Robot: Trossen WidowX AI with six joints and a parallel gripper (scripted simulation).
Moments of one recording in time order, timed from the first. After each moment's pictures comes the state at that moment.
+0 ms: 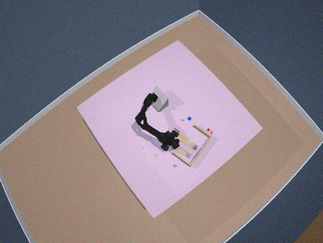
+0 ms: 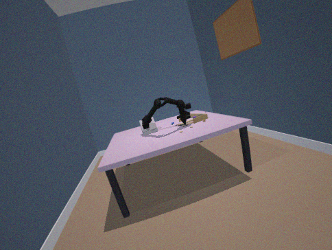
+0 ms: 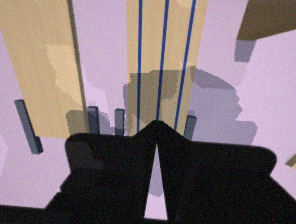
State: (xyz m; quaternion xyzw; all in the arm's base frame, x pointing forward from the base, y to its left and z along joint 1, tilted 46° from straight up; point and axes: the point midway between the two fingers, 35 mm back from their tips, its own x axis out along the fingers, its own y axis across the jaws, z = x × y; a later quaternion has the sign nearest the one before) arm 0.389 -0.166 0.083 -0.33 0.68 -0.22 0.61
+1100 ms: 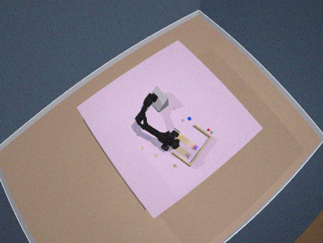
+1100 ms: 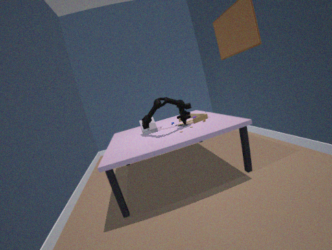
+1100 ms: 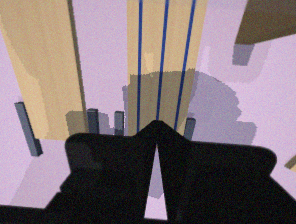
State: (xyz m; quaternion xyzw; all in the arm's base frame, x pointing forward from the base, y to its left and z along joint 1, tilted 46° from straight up) arm 0.391 -0.167 0.082 -0.33 0.68 -0.22 0.62
